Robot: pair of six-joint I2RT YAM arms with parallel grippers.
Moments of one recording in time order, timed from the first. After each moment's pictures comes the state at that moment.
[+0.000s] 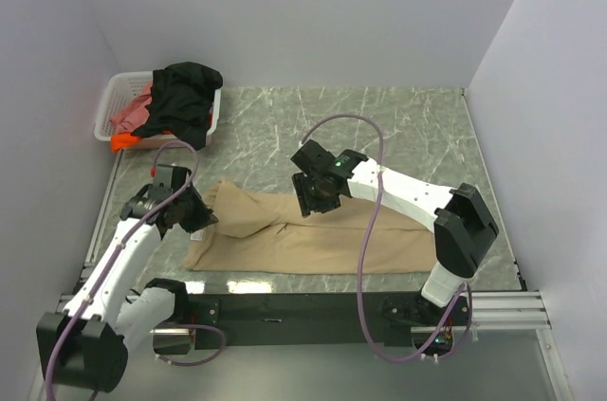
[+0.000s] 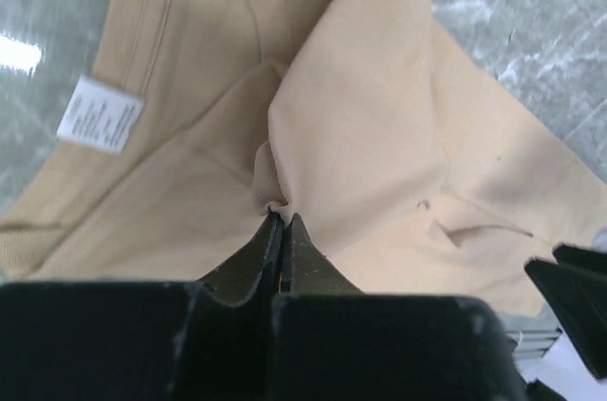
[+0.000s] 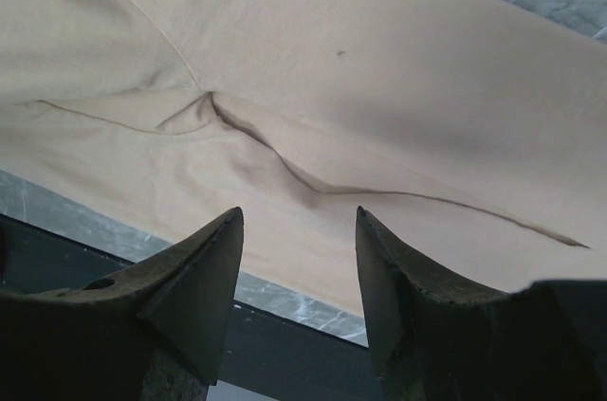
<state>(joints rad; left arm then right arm) -0.16 0.96 0.70 -0.75 0.11 -0.81 0.85 1.67 1.31 -0.81 0.06 0.55</state>
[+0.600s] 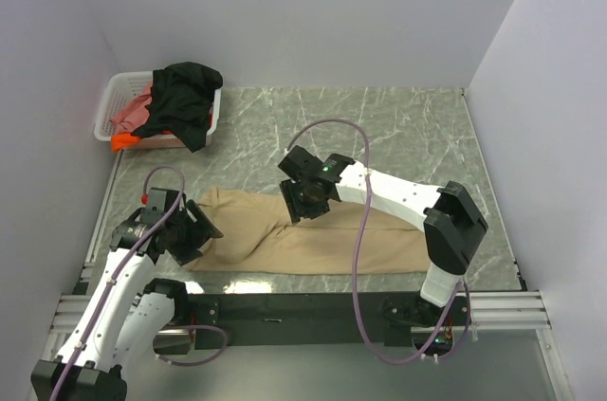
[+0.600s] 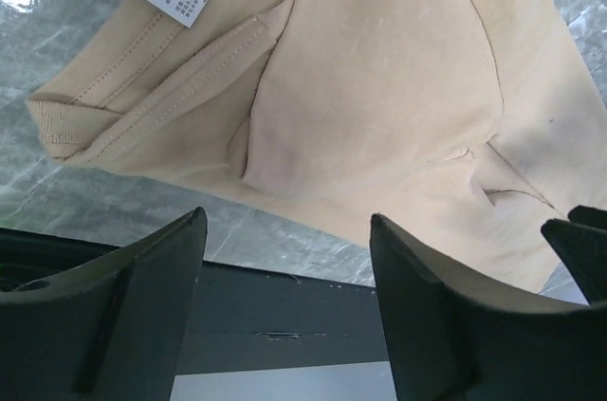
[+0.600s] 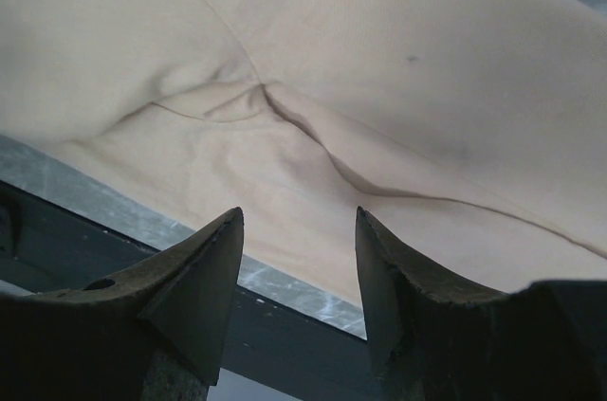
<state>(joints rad) -0.16 0.71 0.61 -0.98 0.12 -0.90 0.91 1.72 1.35 -0.81 0.02 0.55</state>
